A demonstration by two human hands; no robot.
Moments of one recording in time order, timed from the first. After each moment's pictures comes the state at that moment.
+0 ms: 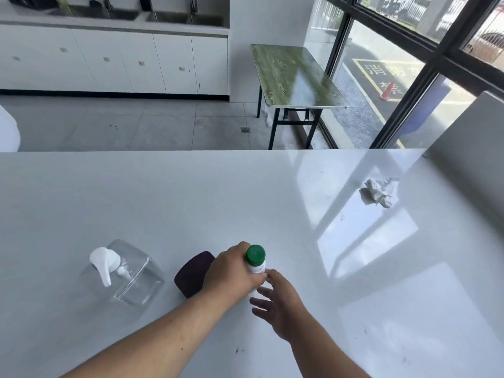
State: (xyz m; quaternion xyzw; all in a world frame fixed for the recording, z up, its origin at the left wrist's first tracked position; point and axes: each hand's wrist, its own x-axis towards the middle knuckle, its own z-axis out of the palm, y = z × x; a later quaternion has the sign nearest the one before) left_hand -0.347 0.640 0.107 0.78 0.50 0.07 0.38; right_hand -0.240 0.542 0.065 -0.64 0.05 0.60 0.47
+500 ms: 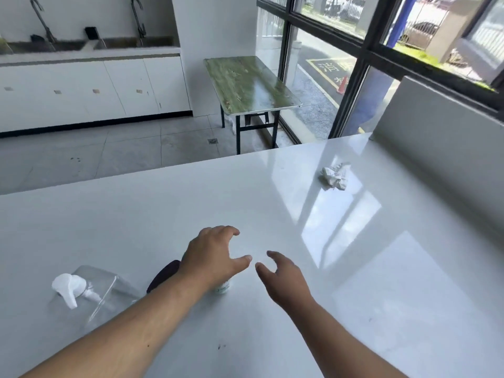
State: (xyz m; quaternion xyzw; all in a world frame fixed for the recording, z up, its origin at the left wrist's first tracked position) left_hand -0.317 0.625 0.170 0.89 0.38 0.04 0.25; right_hand -0.190 0.482 0.117 -0.85 -0.27 0.31 0.32
